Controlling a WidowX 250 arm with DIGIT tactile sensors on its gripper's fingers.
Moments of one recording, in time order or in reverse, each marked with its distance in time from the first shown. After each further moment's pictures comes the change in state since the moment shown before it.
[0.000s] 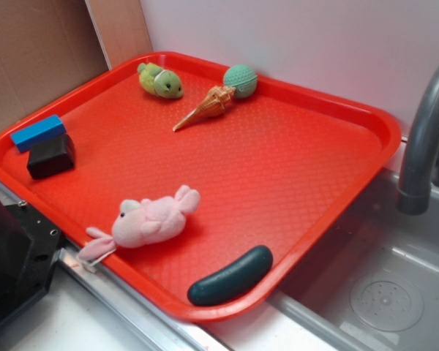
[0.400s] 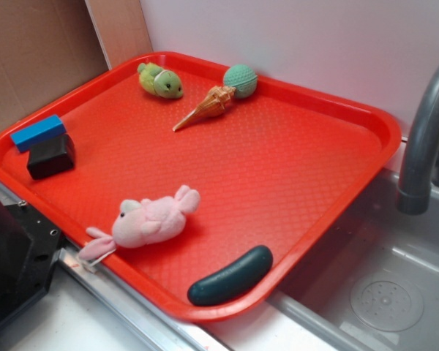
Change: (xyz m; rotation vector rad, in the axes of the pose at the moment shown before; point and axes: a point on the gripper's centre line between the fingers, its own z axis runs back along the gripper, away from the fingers) arm -0.002 0.000 -0.005 0.007 0.015 0.009
